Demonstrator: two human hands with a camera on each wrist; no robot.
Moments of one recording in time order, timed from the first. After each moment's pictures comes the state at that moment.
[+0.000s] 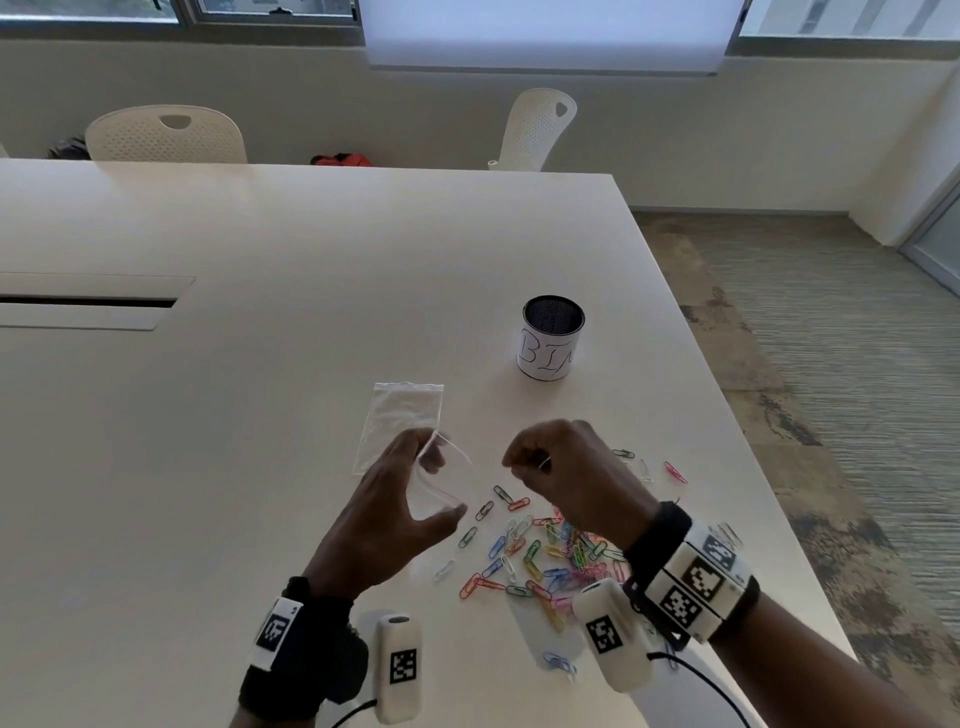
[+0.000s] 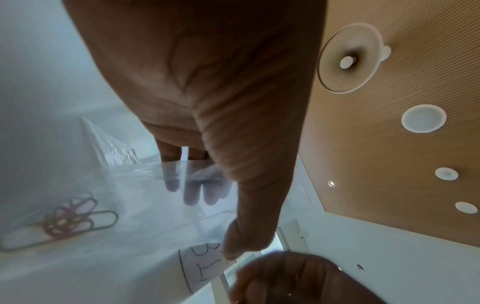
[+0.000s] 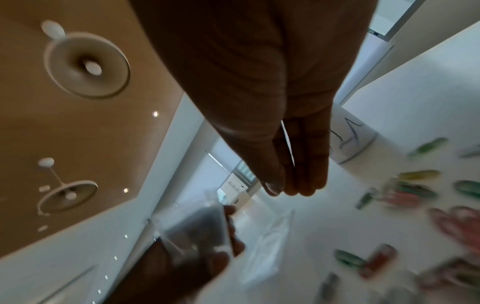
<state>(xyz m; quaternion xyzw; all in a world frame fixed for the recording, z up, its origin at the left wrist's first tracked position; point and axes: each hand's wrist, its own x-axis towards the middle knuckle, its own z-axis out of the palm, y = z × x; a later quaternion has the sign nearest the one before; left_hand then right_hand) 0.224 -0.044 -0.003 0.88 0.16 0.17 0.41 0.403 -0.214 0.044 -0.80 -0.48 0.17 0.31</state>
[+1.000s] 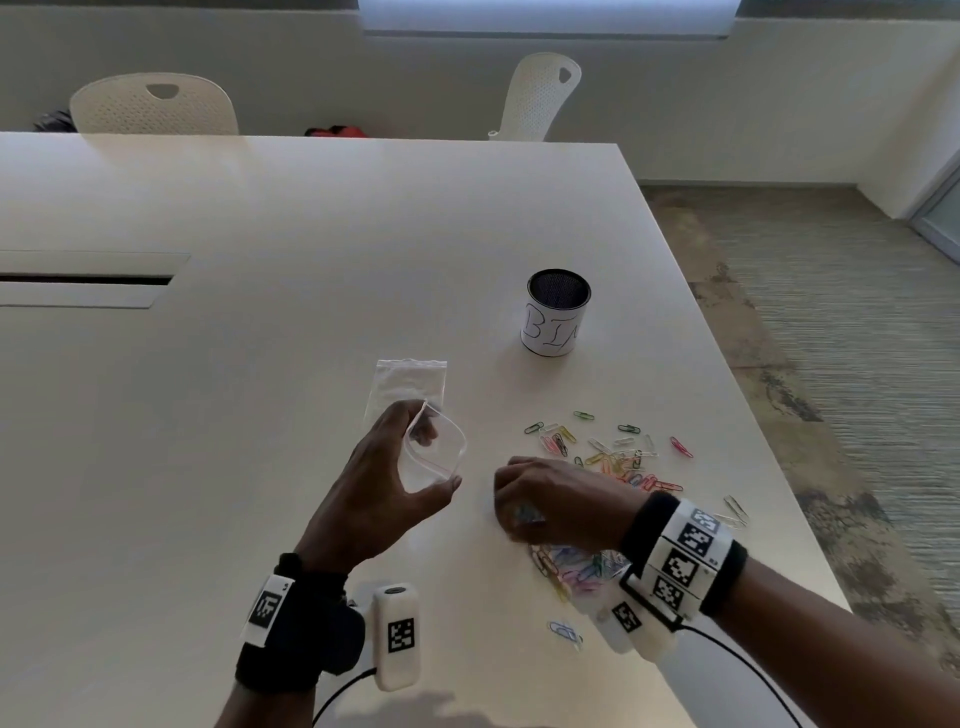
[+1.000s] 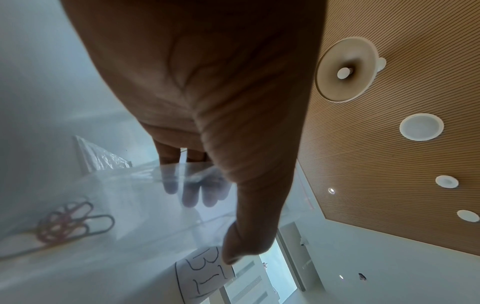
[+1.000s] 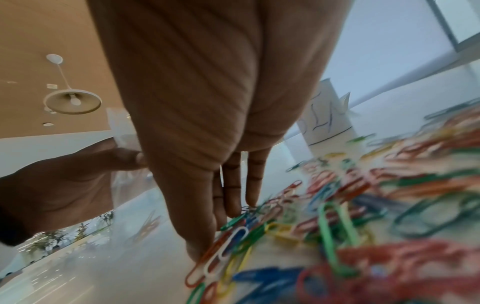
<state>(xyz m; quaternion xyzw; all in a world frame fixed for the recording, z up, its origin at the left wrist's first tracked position) 0.218 -0.038 0.004 0.88 0.17 0.19 0.40 0.397 -0.218 0.007 -0.69 -0.69 0.24 0.07</state>
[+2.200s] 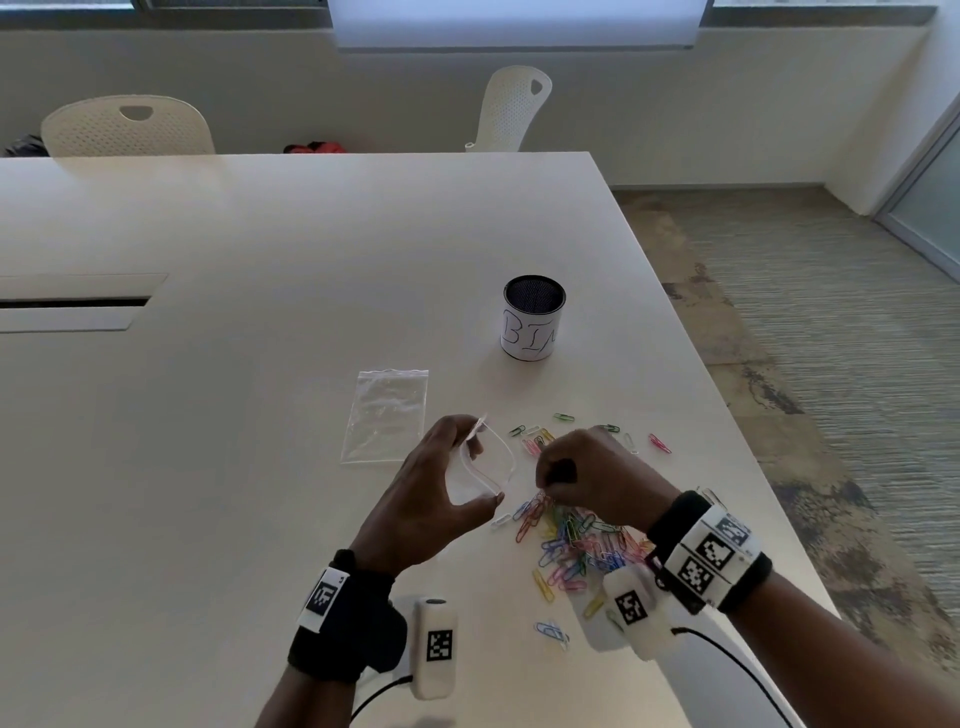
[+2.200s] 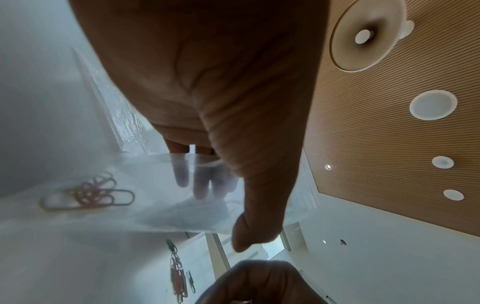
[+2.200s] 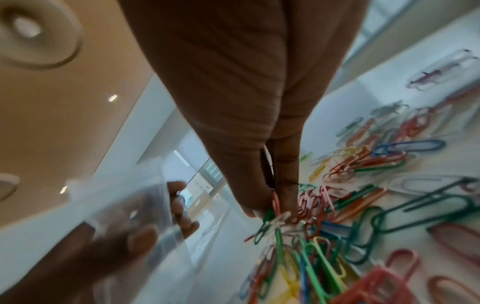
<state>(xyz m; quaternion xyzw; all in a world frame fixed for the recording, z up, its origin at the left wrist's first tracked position) 0.255 -0.074 -0.009 0.88 0.12 0.14 0.43 0.427 -0.254 0.011 -0.82 -0.49 0.22 0.22</state>
